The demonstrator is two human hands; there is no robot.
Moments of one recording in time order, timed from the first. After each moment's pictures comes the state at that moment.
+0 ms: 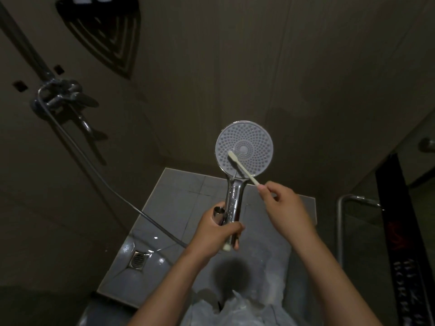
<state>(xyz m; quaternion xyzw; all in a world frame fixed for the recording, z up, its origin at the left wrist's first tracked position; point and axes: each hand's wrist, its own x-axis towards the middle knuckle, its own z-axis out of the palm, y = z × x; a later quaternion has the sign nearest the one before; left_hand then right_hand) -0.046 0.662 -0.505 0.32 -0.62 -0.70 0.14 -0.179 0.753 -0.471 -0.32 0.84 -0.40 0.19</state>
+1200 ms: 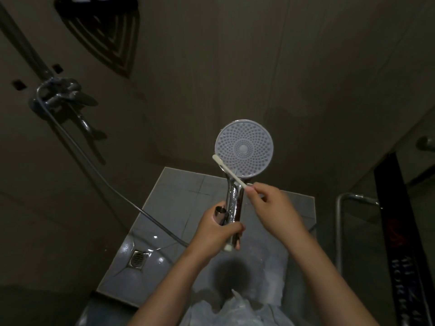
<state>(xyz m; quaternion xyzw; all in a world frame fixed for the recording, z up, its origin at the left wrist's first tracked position) -0.049 0.667 -0.505 0.32 -0.63 -0.69 0.15 -0.168 0.743 -0.470 -0.37 0.83 -0.38 0.20</state>
